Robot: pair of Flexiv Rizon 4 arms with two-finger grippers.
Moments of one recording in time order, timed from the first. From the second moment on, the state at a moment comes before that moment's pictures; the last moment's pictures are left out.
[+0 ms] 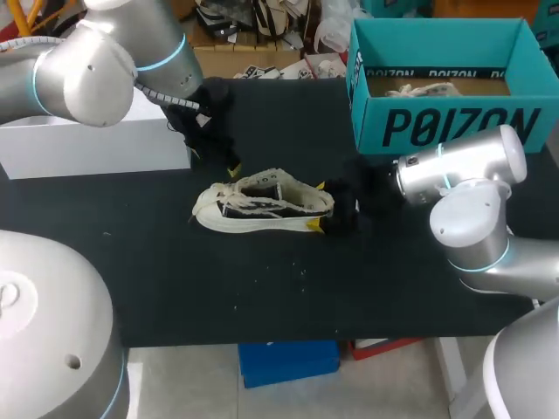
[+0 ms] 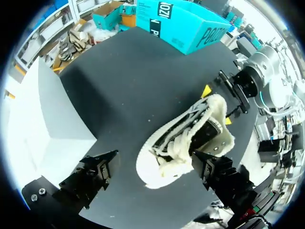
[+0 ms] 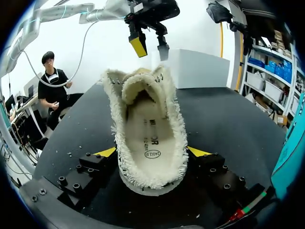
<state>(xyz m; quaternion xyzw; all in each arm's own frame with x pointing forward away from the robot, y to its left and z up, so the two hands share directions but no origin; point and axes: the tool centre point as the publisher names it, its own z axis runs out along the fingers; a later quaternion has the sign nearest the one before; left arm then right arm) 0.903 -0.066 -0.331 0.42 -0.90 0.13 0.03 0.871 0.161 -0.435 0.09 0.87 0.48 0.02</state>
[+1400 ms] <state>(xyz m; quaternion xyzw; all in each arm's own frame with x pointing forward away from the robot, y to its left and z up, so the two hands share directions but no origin) 0.872 -0.147 -0.321 0.72 -0.68 -0.12 -0.09 0.871 0.161 -0.435 0.09 0.87 0.48 0.02</state>
